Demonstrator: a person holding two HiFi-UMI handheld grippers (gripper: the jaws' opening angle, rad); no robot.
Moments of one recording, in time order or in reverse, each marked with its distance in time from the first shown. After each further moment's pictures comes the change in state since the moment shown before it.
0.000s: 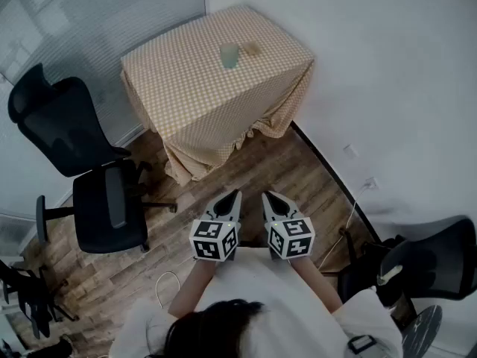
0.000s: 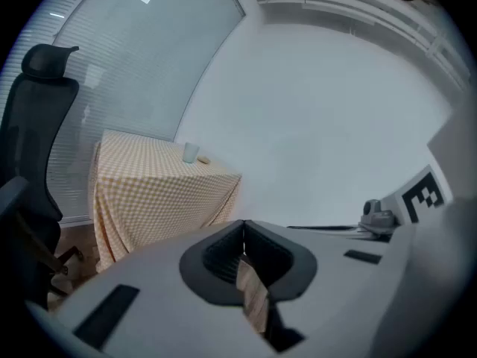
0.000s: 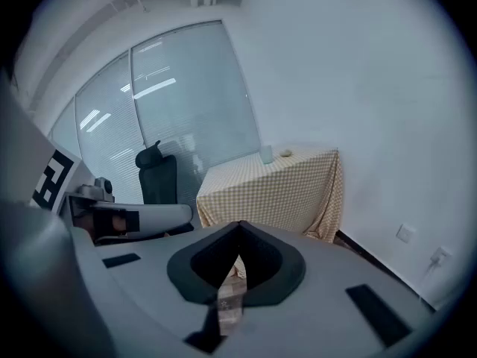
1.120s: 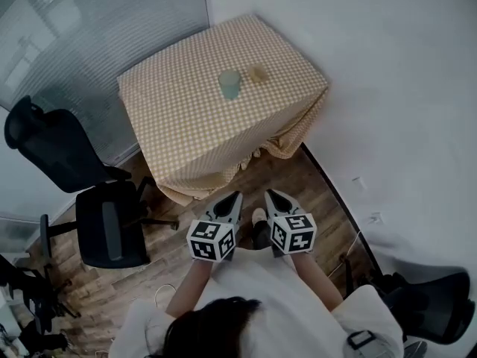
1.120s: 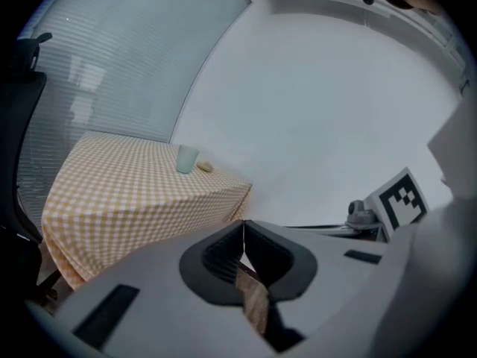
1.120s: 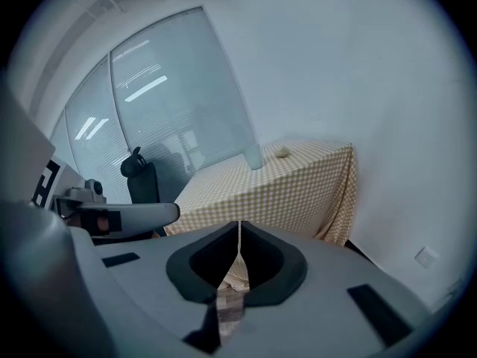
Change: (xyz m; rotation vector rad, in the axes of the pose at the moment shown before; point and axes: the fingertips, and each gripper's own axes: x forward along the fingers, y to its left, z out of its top) left arm 0.139 0.043 0.089 -0.012 0.001 0.036; right arm 0.126 -0.105 0.092 0.031 0.068 0.074
